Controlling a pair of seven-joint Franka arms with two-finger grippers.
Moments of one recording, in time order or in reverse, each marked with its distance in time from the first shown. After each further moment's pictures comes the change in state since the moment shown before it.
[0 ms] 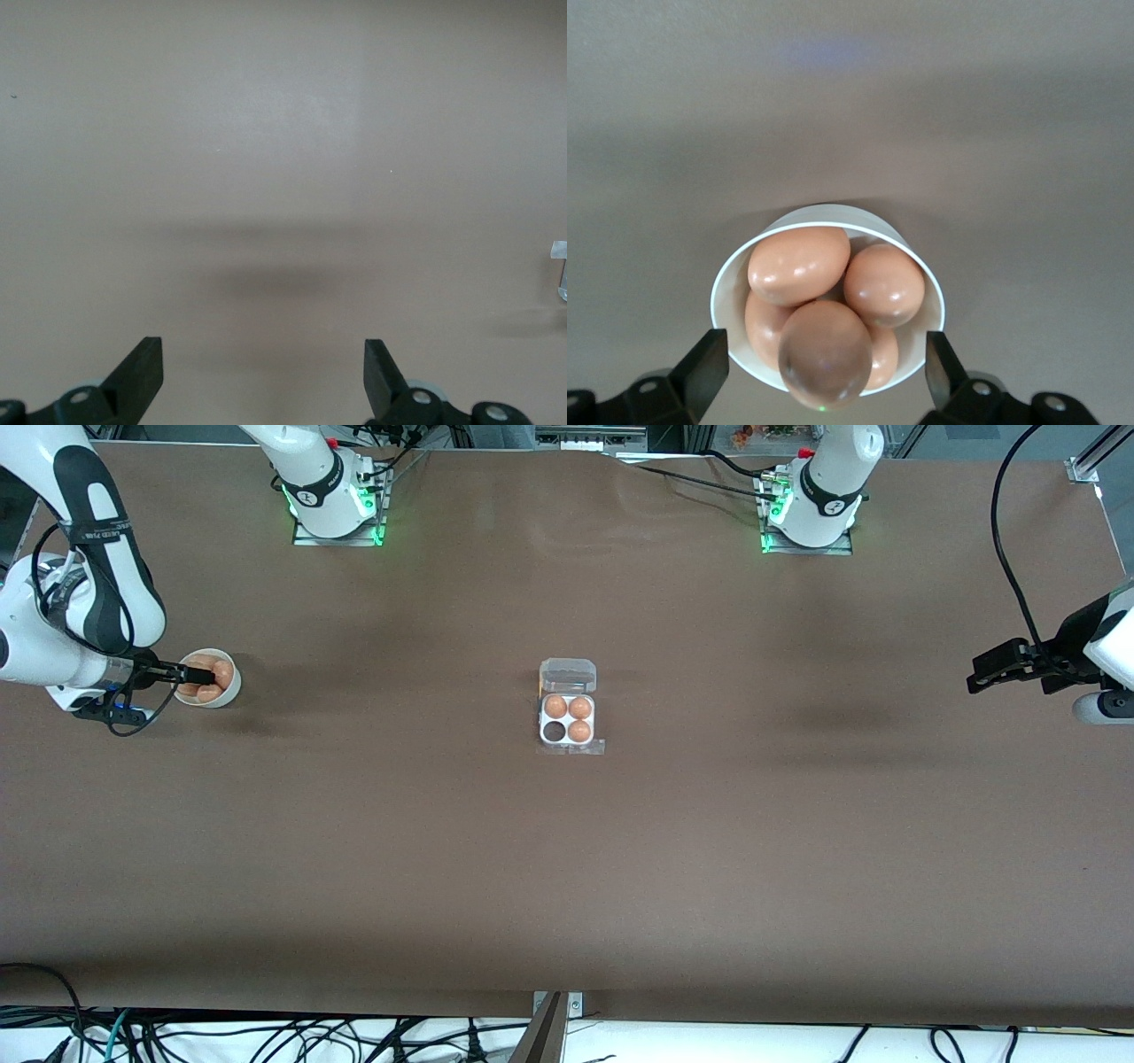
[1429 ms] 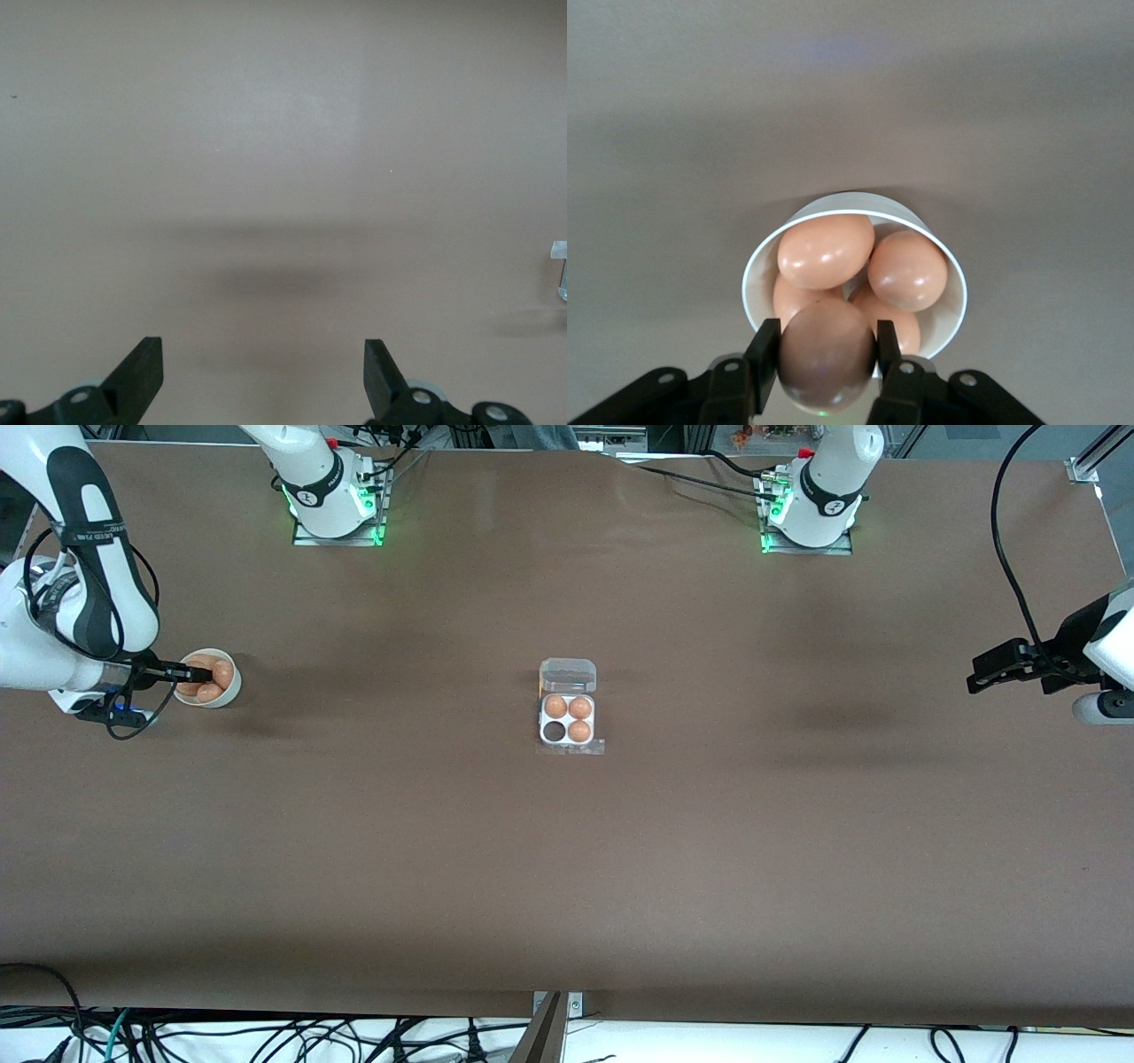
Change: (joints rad) left arm 0.000 0.000 0.000 0.000 0.000 0.000 0.000; right arm 0.006 0.001 0.004 0.062 0.035 -0.114 -0.004
